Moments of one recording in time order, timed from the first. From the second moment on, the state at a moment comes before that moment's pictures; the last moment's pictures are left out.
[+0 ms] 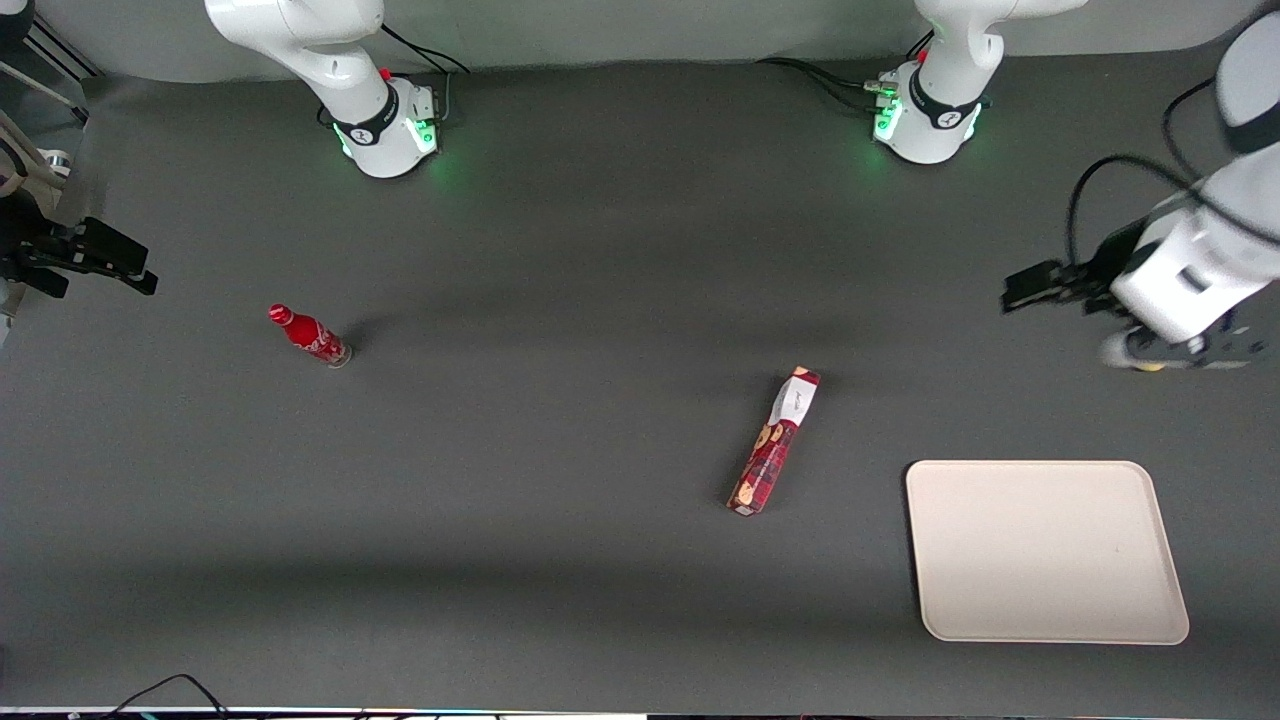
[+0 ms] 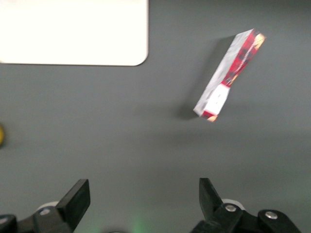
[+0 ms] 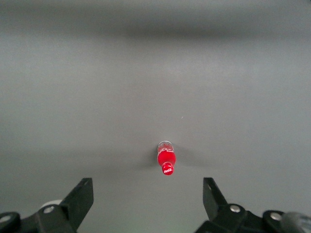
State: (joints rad) arm 0.05 0.13 -0.18 -1.54 -0.12 1.54 -0.14
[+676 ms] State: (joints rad) arm -0.03 0.58 -0.44 -1.56 -0.04 2.05 -0.42
